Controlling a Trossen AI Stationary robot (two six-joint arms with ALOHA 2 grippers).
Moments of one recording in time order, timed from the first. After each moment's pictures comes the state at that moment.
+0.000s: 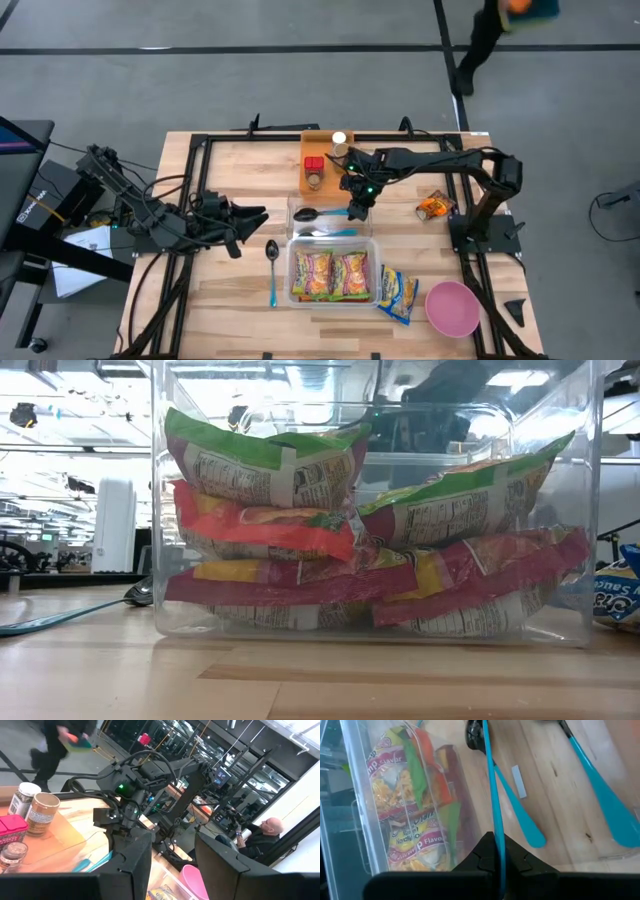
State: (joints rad) left arm -0.66 0.96 0.84 0.07 -1.07 -0.69; right arm -0.31 1.72 1.19 -0.66 -0.61 0.24
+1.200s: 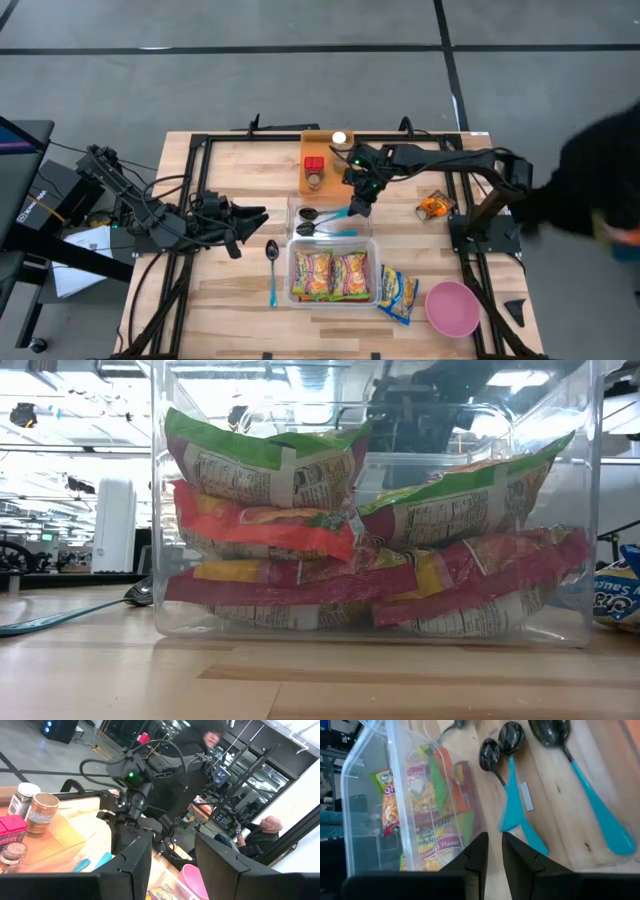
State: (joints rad) left arm -0.66 0.96 0.84 0.07 -1.06 -0.69; right arm -0.32 1.65 1.19 -0.64 -0.60 0.25
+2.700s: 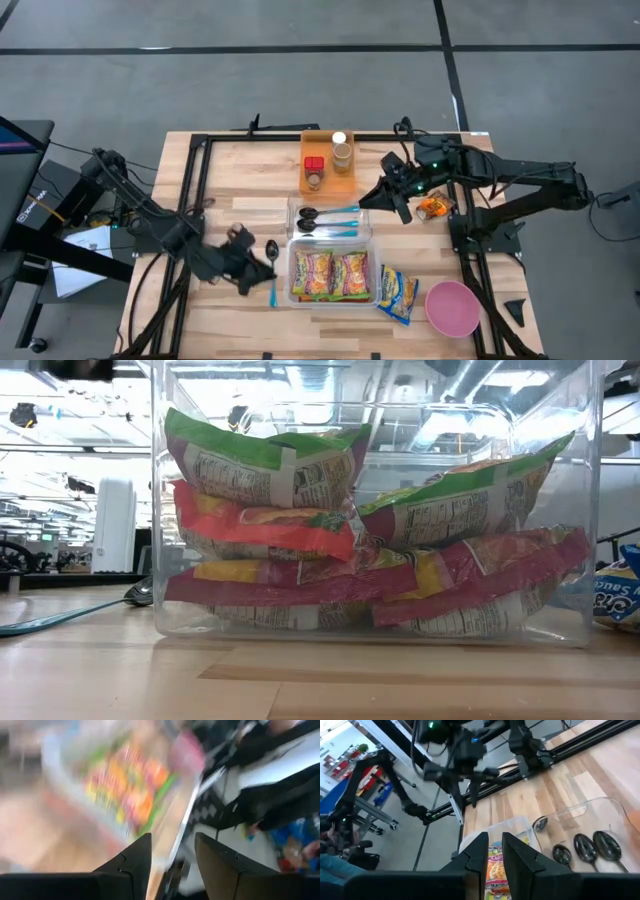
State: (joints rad) left arm -0.68 1.13 0.84 -0.25 -0.49 -1.24; right arm -0.06 1.15 1.19 -0.40 -0.33 0.50
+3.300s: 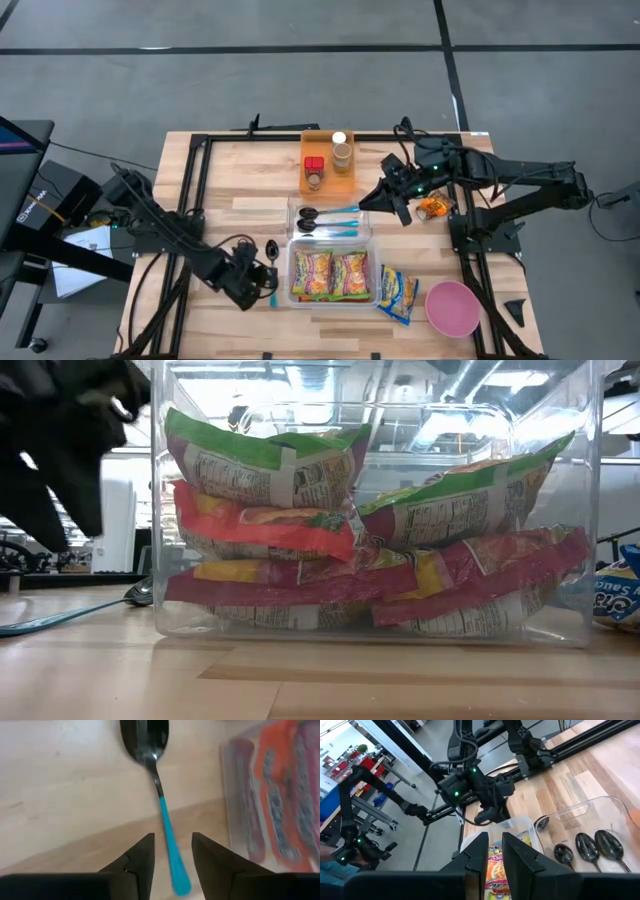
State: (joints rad) left arm -0.68 1.52 0.84 -0.58 -0.41 -2.02; right arm -0.04 1.15 1.19 -0.40 -0.30 0.51
